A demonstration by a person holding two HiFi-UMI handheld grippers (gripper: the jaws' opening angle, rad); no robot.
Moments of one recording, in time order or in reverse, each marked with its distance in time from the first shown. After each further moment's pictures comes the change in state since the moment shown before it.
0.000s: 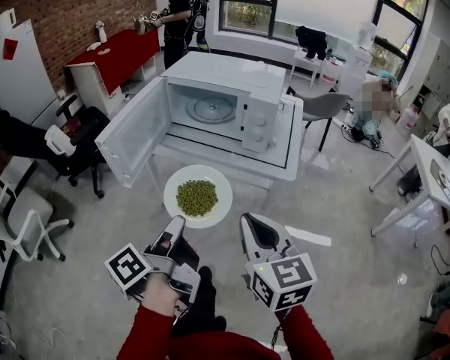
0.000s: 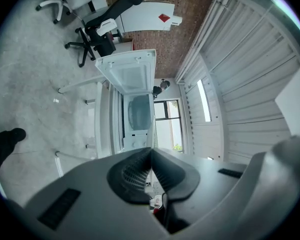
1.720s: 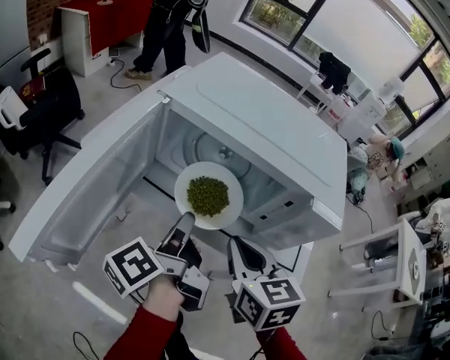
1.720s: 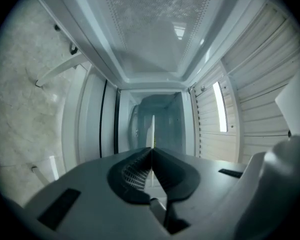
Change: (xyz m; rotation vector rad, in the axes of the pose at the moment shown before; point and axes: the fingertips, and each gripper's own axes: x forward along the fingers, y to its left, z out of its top) left arm 0.282 0.081 0.137 -0.034 0.003 0.043; right arm 0.287 -0.114 -0.016 -0.001 0.305 -0.037
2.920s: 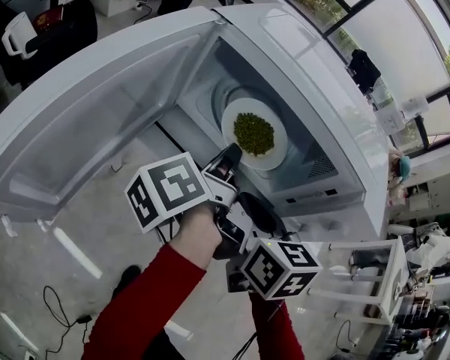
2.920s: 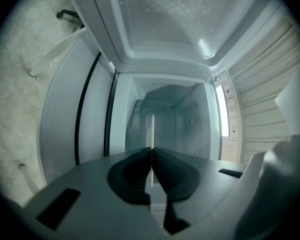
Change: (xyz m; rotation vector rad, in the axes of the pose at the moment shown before) left arm 0.091 0.016 0.009 -0.054 -0.028 -0.042; right arm 0.069 -0.023 -0.017 0.051 0.036 0.047
